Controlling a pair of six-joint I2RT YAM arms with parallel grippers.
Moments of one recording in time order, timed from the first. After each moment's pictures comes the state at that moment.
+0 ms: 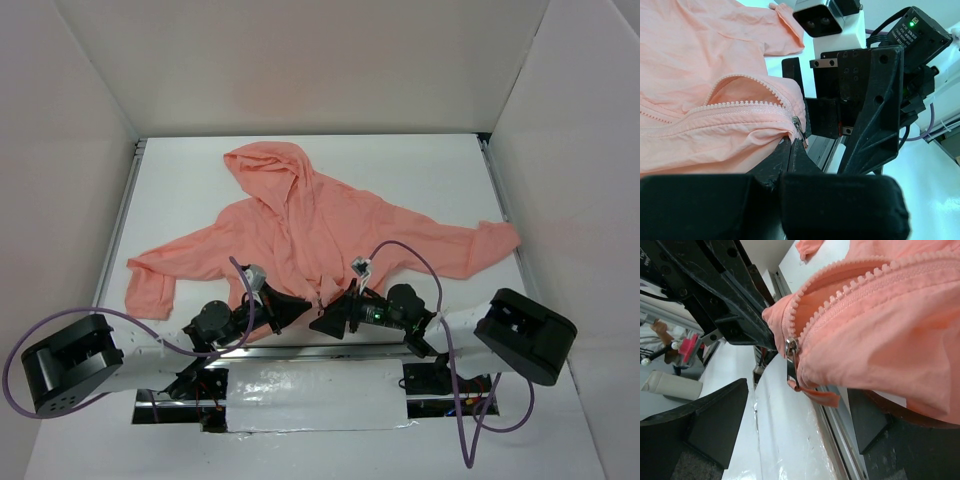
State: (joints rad) left arm -0.96 1.11 0.04 1.14 0.07 -0.58; right arm 0.88 1.29 0.09 1.11 -0.41 0.81
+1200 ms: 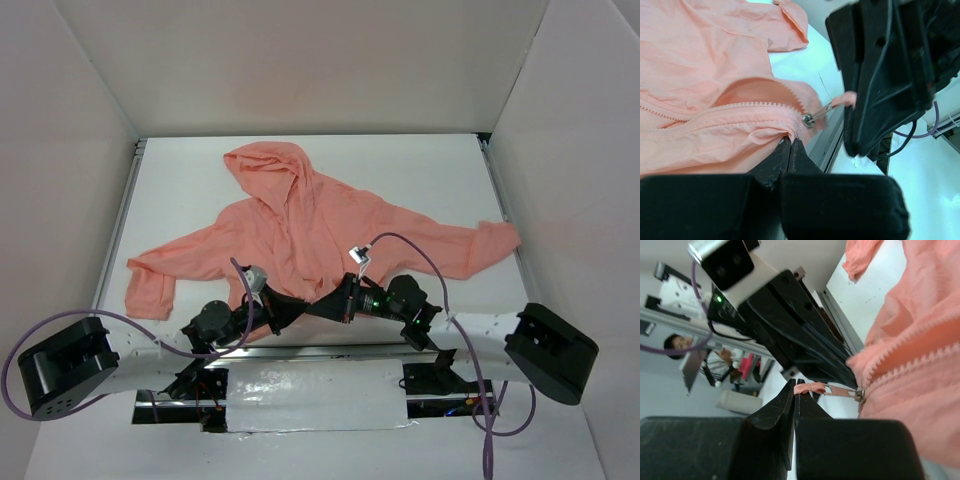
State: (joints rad) left arm -0.96 1.09 0.04 1.09 0.07 -0.55; right arm 0.90 1.17 0.18 1.02 -0.42 1.07
